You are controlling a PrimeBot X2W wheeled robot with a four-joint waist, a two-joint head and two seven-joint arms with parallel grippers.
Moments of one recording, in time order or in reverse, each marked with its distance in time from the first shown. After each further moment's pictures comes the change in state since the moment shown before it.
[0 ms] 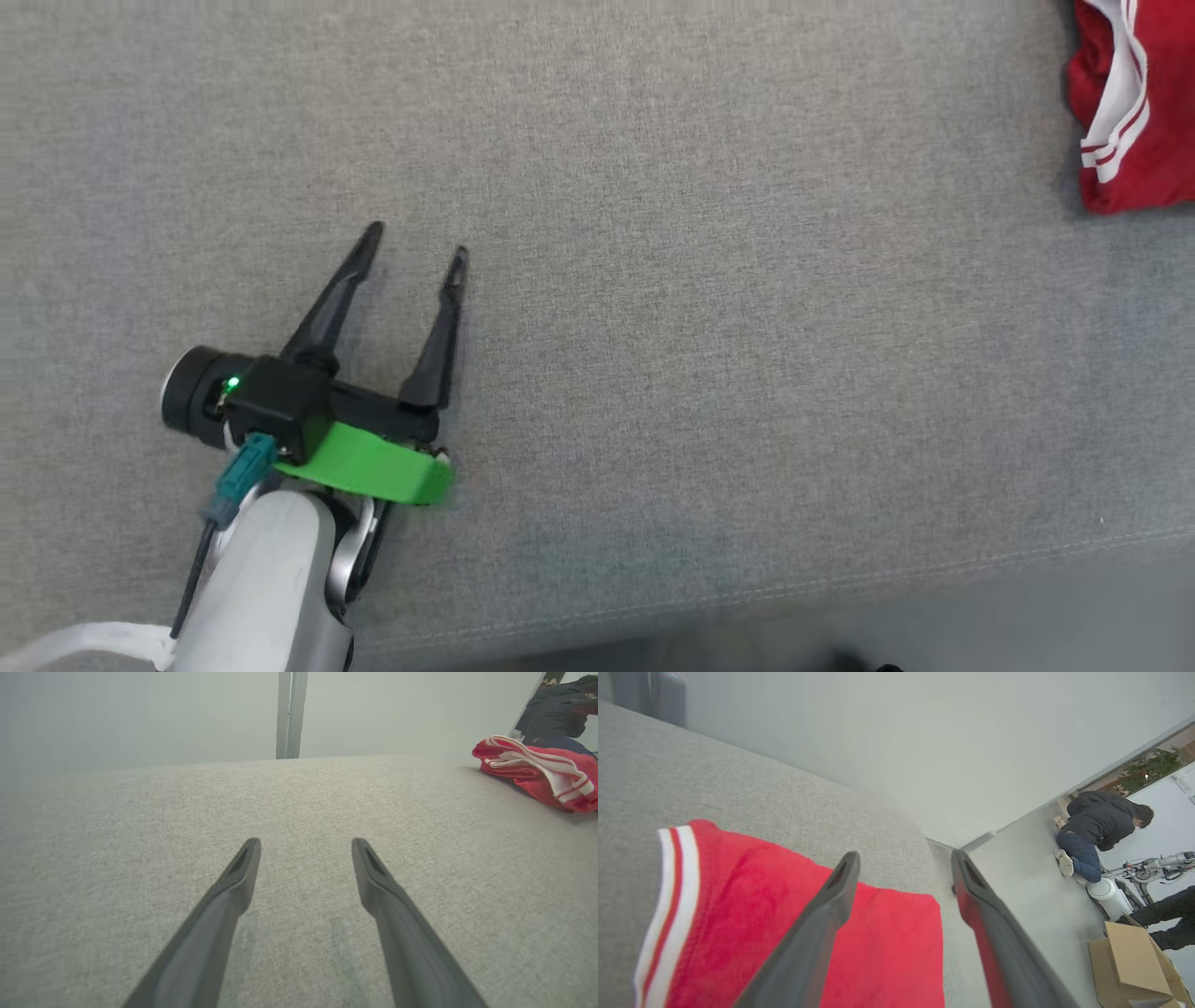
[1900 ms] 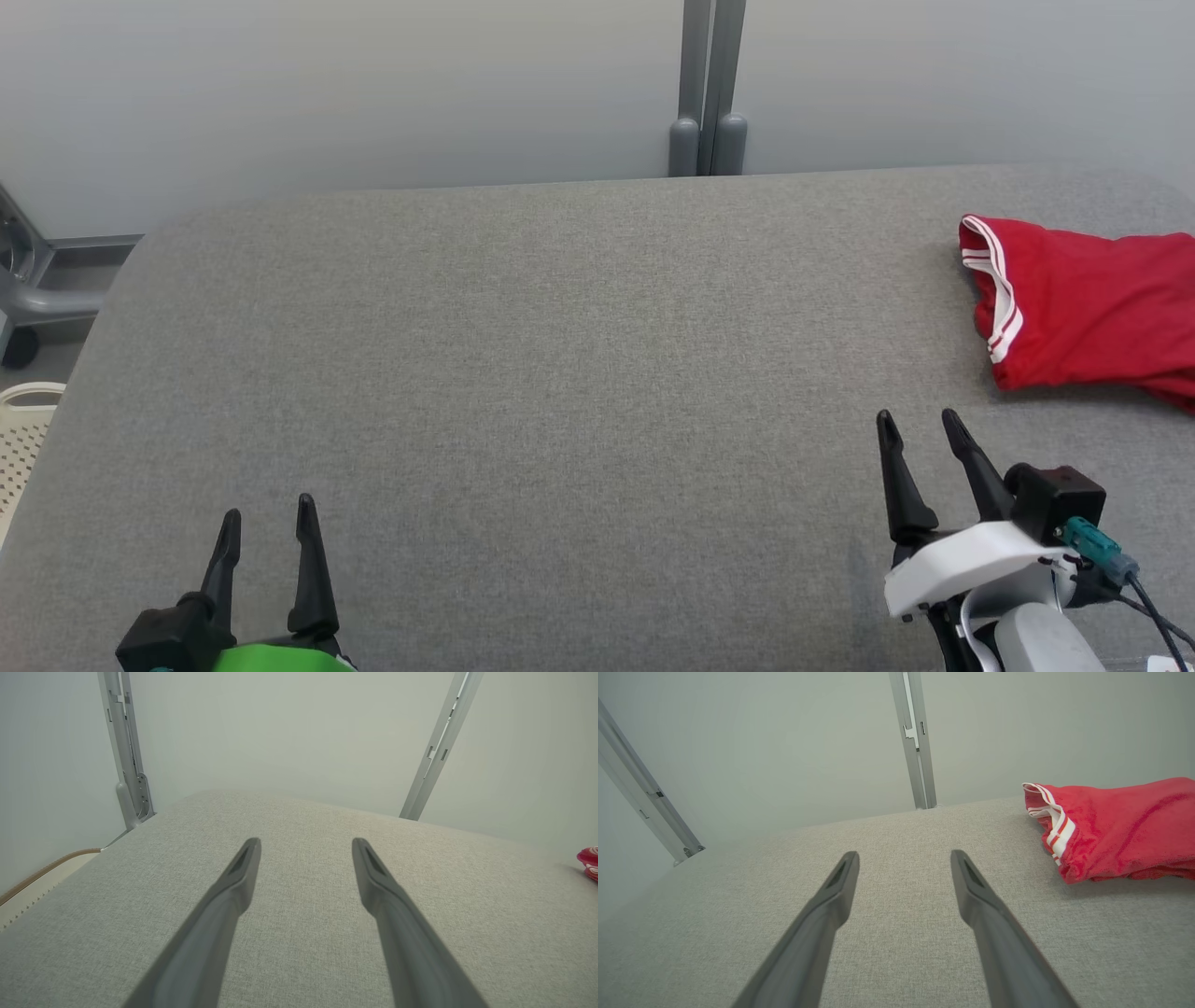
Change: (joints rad) left arm 0.425 -0.089 0.303 0.038 -0.095 0.110 0.002; right arm 0.920 0.367 0.272 -0.365 0.643 0.000 -0.417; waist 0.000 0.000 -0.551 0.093
